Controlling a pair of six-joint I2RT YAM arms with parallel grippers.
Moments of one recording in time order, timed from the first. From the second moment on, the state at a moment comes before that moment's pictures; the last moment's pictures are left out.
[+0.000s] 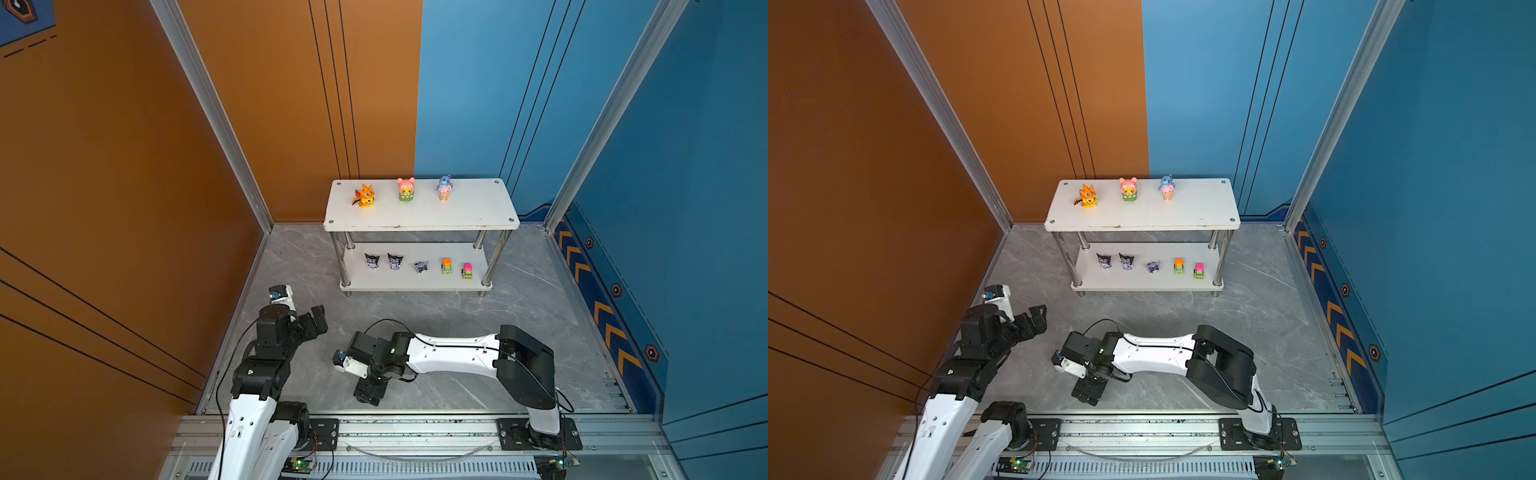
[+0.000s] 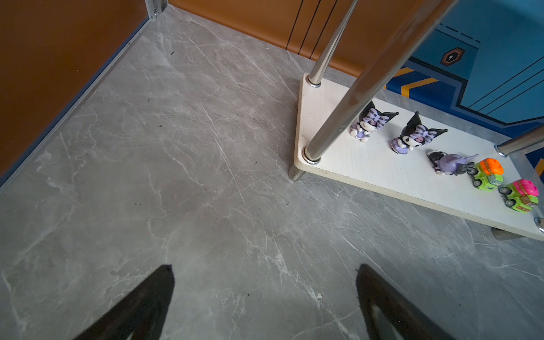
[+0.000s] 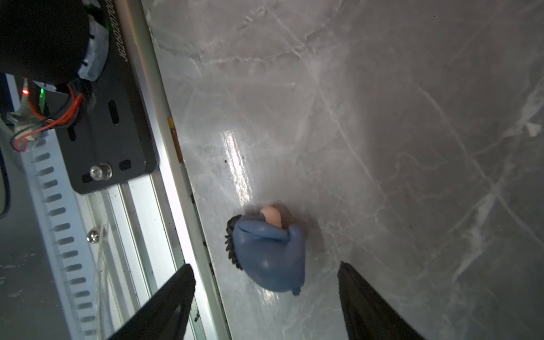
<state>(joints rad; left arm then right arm) -0.04 0.59 0.59 -0.58 -0.02 -0.34 1.27 1.99 1.44 -0.62 -0.17 0.03</state>
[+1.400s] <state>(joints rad) -0.39 0.53 0.40 -0.08 0.26 -0.29 0.60 1.40 1.04 -0.51 -0.82 0.24</state>
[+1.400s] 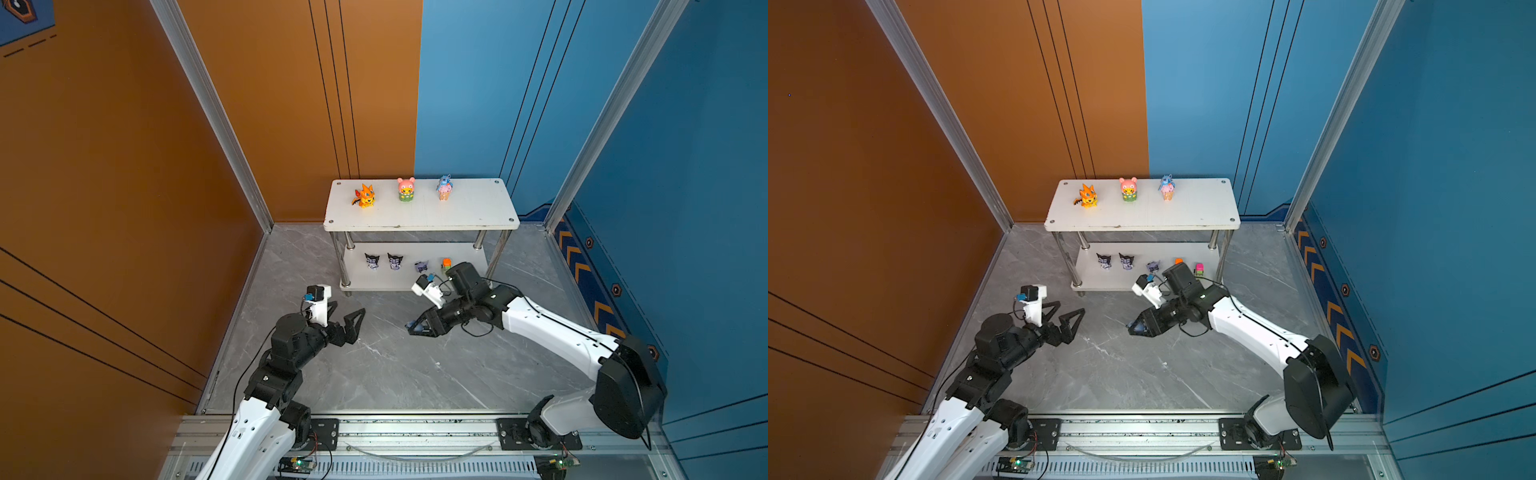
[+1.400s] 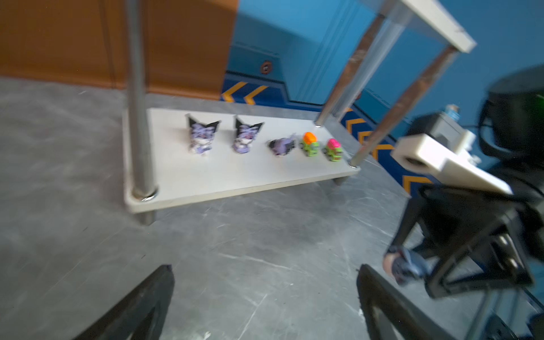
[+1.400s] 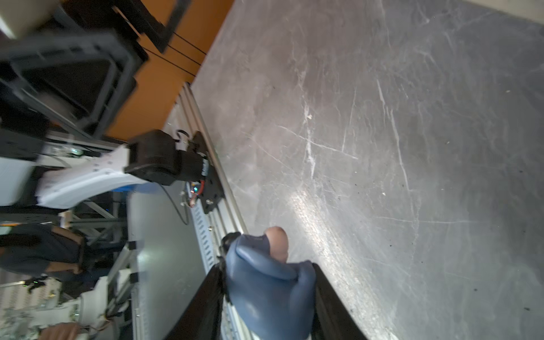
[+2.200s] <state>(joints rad) -0.63 0.83 0.44 0.36 0.61 0.05 0.60 1.22 0.86 -0.10 -1.14 0.69</state>
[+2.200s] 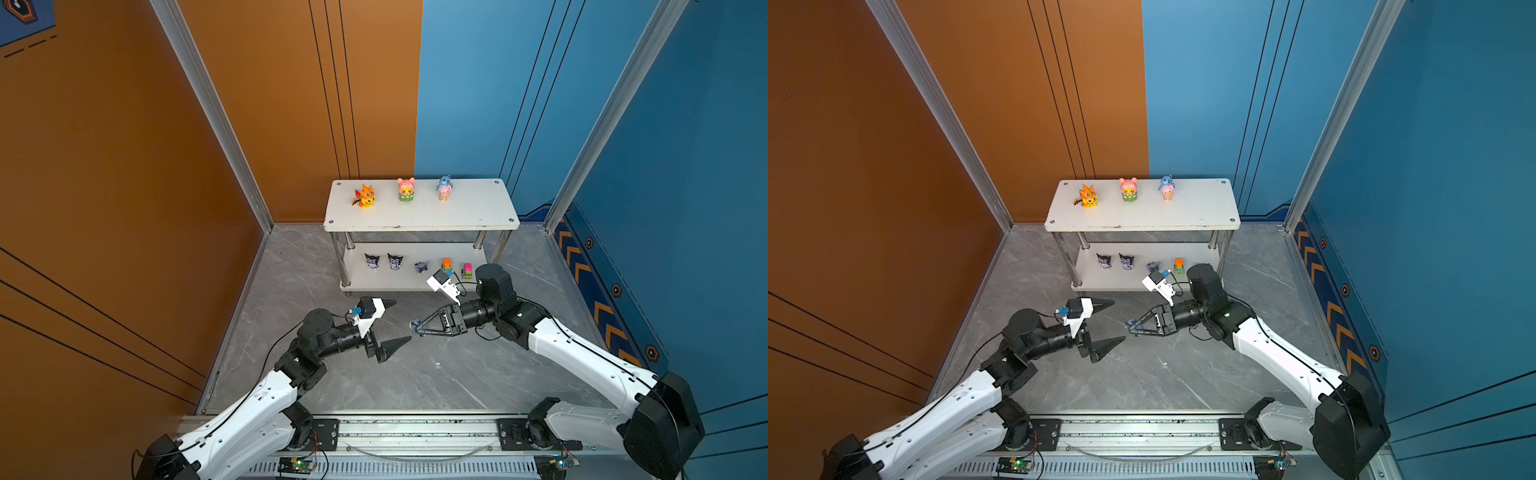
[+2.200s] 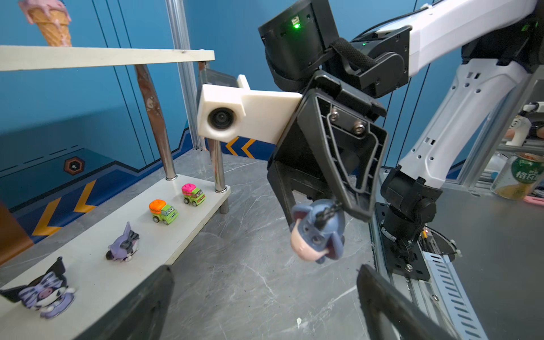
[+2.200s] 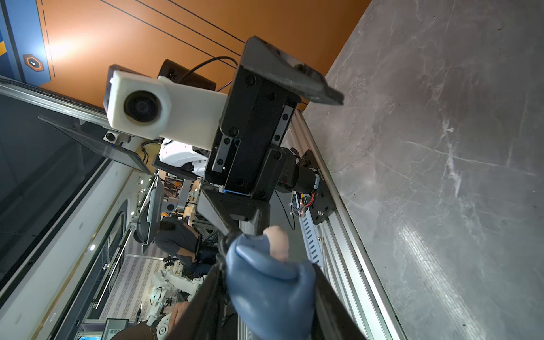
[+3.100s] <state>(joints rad) -0.72 0.98 0.61 0.24 0.66 0.17 0.61 1.22 0.85 -0.08 -1.14 0.71</state>
